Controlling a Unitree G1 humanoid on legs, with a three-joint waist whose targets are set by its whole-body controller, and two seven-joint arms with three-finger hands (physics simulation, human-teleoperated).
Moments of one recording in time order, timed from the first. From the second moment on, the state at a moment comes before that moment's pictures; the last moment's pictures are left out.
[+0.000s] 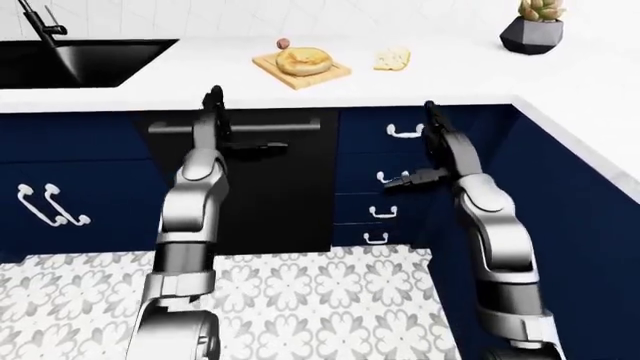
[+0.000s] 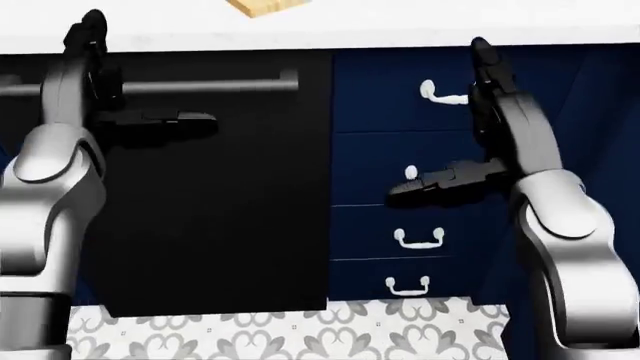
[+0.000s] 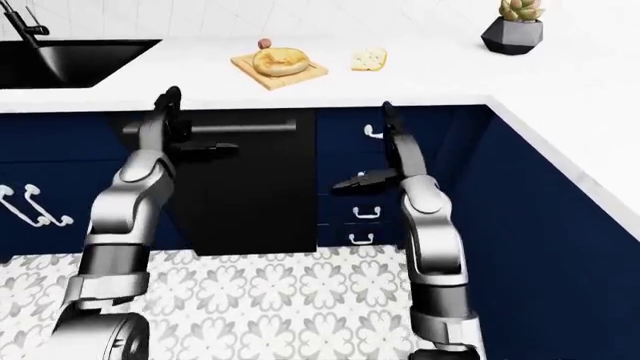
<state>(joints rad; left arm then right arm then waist) -0.81 0.24 0.15 0.36 -0.12 0.47 0.08 -0.56 -0.22 -0.13 0.00 -0.05 0.55 0.15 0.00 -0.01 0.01</state>
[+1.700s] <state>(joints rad) -1.17 0.30 0.13 0.53 -0.11 0.56 0.09 -0.95 -0.40 -0.16 0.18 -0.14 0.73 0.29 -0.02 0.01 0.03</state>
